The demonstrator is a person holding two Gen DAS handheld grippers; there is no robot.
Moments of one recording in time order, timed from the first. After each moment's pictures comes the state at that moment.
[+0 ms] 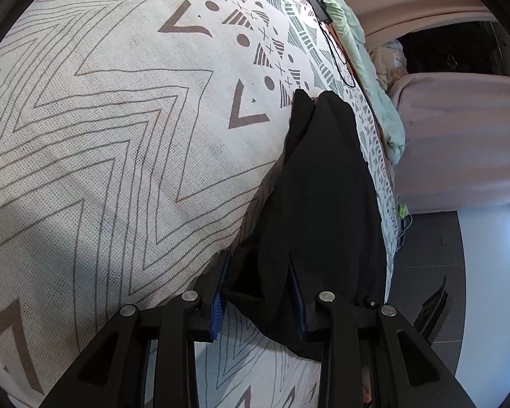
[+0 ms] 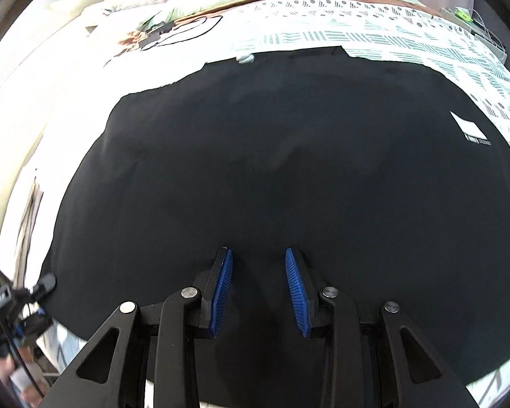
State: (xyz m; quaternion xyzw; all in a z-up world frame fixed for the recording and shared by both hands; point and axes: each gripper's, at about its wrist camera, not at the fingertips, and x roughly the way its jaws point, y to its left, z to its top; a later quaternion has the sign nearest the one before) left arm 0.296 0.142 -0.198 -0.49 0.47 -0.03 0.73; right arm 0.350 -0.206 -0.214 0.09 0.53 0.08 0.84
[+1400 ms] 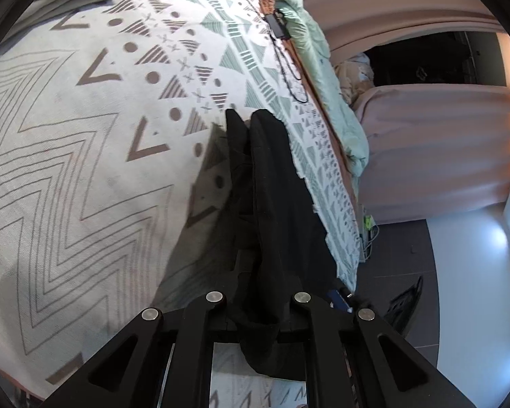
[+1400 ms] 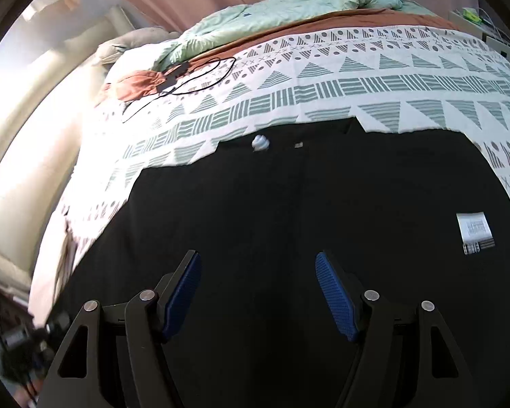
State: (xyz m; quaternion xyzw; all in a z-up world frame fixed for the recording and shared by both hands) left arm 0.311 0.121 -0.130 -0.52 0.40 -0.08 0.75; right arm 0.371 -0.236 -0.158 0.14 0.49 0.15 0.85
